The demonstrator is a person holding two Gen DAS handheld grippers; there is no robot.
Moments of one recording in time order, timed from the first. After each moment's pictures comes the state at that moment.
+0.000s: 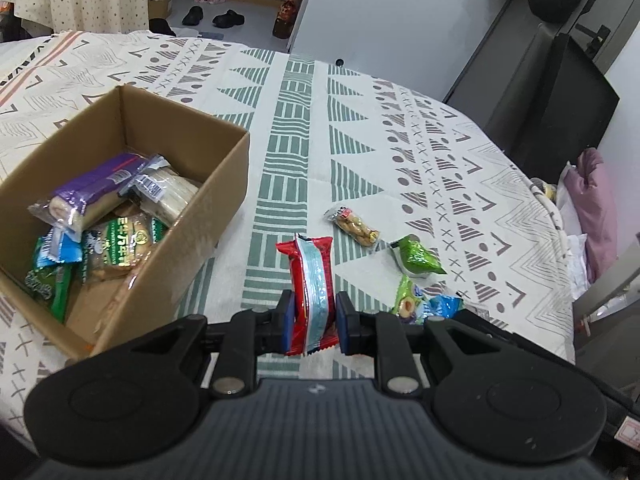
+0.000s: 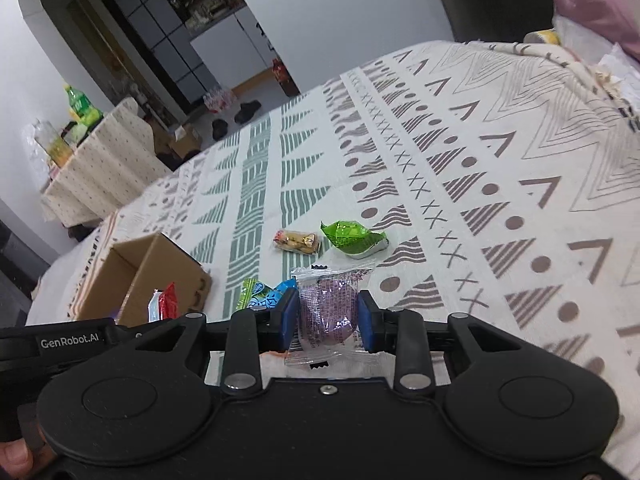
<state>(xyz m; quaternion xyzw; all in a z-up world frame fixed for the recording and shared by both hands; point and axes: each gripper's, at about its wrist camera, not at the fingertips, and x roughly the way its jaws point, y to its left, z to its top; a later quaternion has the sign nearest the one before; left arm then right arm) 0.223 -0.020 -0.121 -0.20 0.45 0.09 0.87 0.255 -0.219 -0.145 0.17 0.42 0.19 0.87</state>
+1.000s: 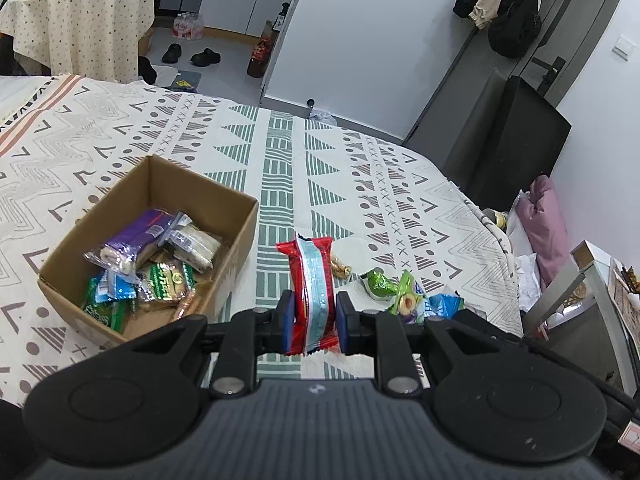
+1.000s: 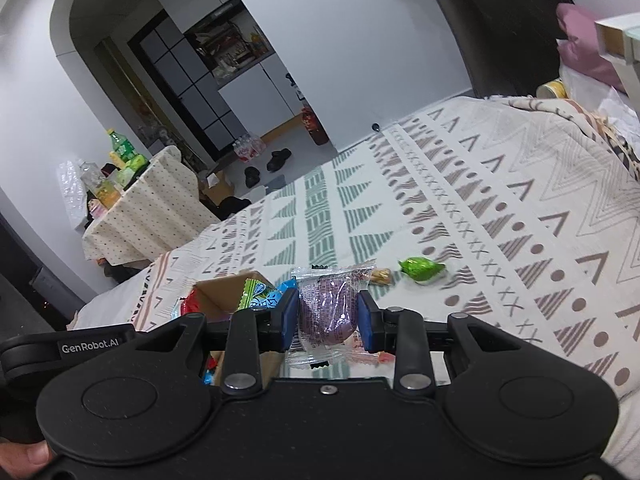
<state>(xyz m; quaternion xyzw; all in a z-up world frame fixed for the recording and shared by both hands) 0.169 0.010 -0.041 -0.21 0.39 0.05 0.89 0.200 -0.190 -0.071 0.20 0.35 0.20 0.89</state>
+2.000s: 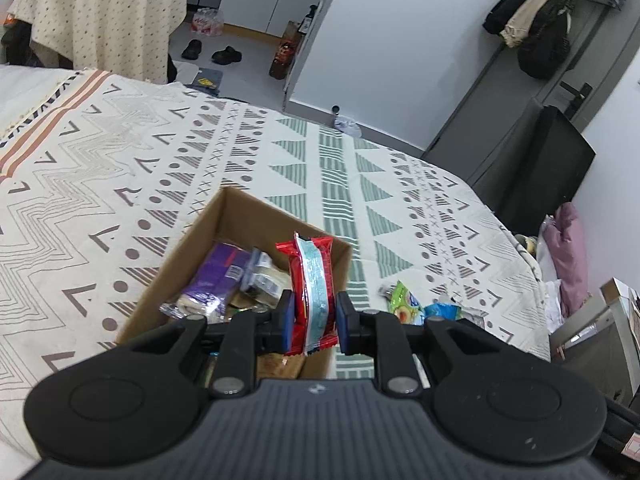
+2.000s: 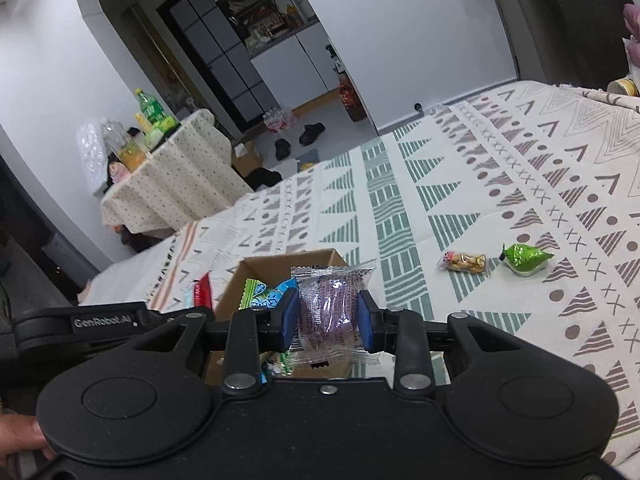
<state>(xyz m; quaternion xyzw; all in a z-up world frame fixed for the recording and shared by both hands) 0.184 0.123 -0.054 -0.22 0.40 0.06 0.89 0.219 -0.088 -0.083 0.18 0.38 0.24 0.88</state>
